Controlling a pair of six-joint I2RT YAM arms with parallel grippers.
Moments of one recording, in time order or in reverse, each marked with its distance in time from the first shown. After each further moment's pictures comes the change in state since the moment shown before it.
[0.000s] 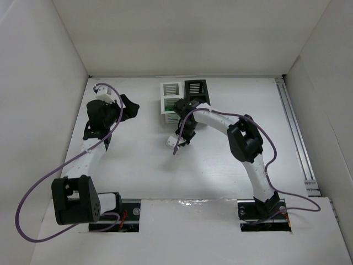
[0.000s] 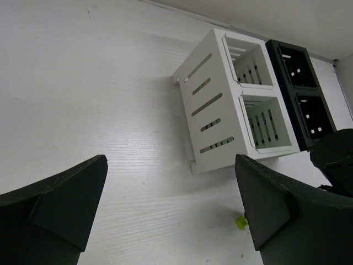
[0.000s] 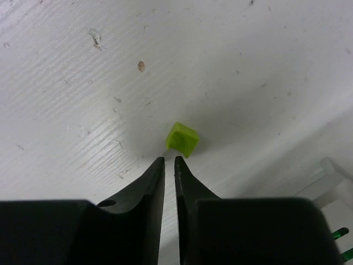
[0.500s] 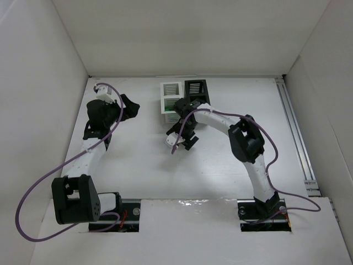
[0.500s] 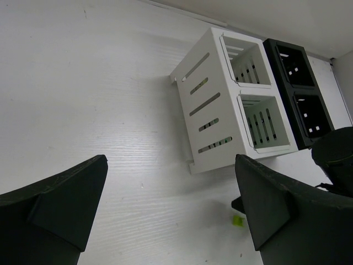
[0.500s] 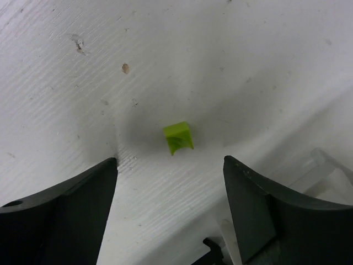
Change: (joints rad) left arm 0.000 0.015 0.000 0.010 0.014 -0.003; right arm 0.000 -0.007 -0.014 0.034 -0.012 0.067
